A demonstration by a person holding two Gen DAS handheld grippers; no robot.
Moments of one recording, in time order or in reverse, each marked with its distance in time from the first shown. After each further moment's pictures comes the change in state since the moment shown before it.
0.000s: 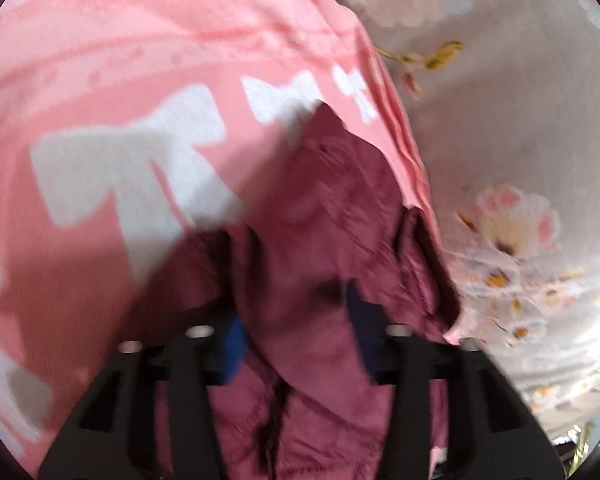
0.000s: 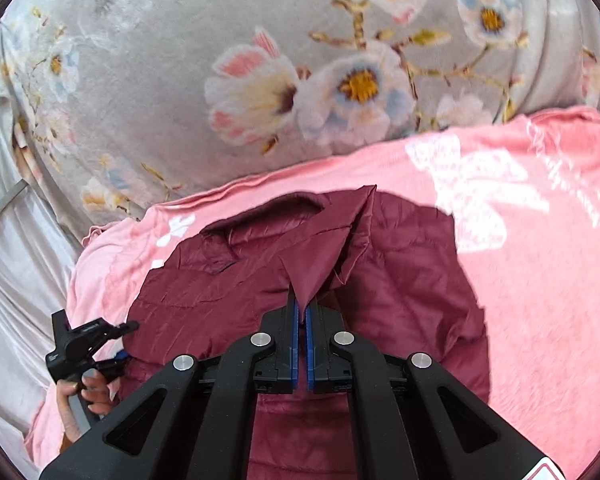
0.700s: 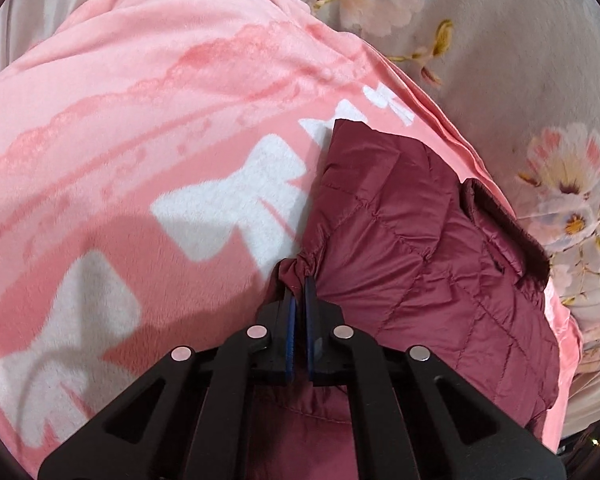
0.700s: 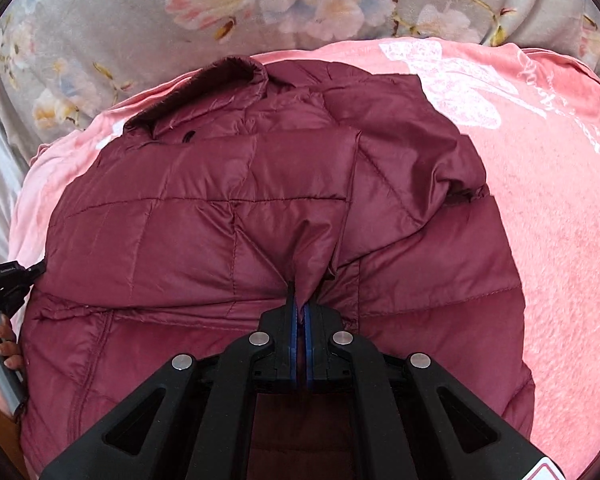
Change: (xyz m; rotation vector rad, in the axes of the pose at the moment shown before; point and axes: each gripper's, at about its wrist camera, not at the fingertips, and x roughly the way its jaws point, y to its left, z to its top) left arm -0.027 0.014 -0.024 0.313 -0.140 0.276; right arm 0.076 -0.043 -0.099 -0.055 0.207 -0.133
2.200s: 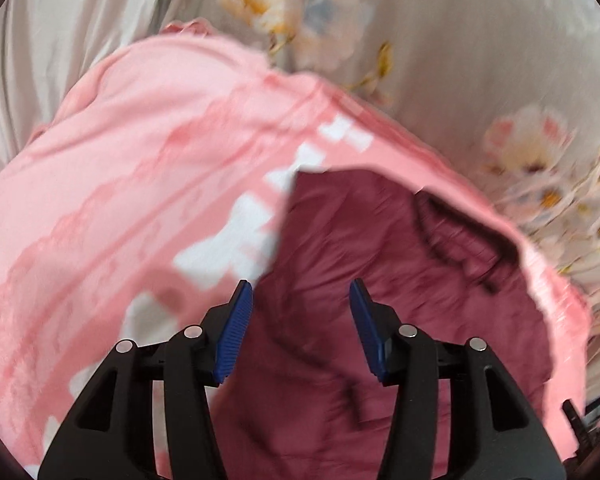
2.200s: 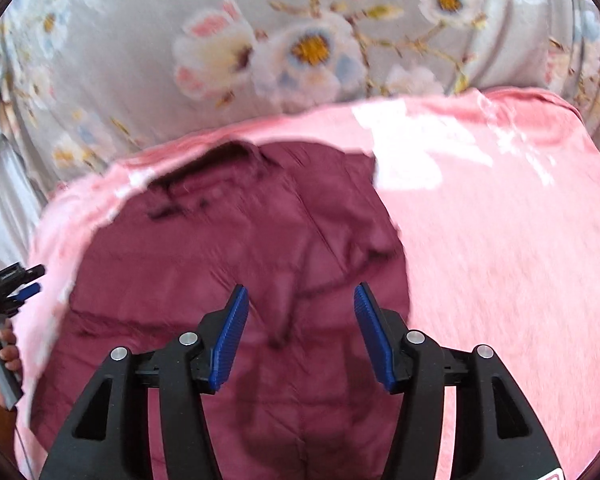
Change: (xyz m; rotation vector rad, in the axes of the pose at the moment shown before) left arm -0.078 -0.046 0.018 0.151 -0.077 -0.008; right arm -0.103 -0.012 0.024 0.015 -0.176 0.057
